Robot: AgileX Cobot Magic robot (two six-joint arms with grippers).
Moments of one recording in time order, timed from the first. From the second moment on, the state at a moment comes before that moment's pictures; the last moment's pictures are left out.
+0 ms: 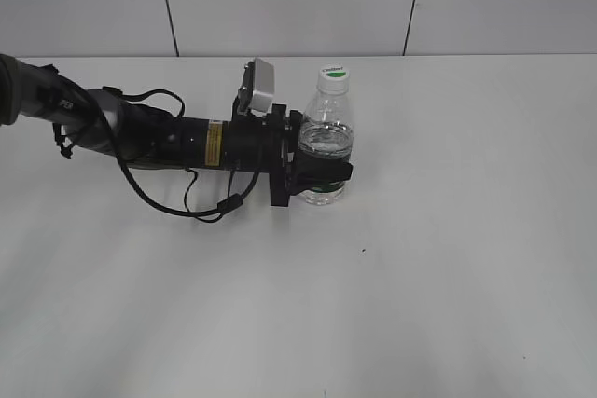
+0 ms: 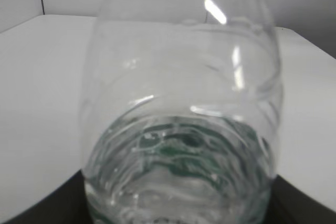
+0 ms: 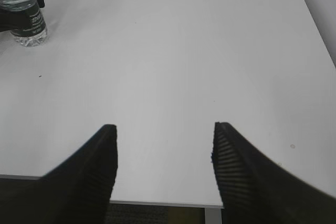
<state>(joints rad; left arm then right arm) -0.34 2.53 -1.55 1.40 -1.21 -0.72 0.10 -0.01 -0.52 0.02 1.09 -0.13</state>
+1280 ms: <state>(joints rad) -0.39 2.29 -1.07 1.33 -1.18 -0.47 0.10 -0.01 -0.52 0.02 1.09 -0.13</state>
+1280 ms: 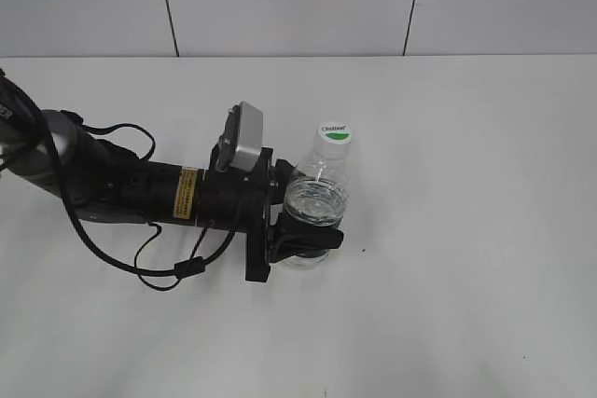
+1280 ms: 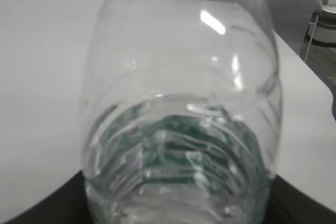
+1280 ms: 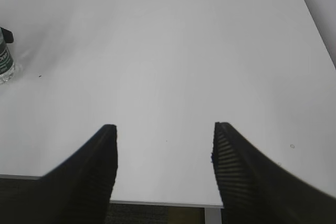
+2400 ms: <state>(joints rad) -0.39 2.32 -1.06 1.15 -1.18 -0.45 0.10 0.76 -0.80 0.18 1.04 -0.12</state>
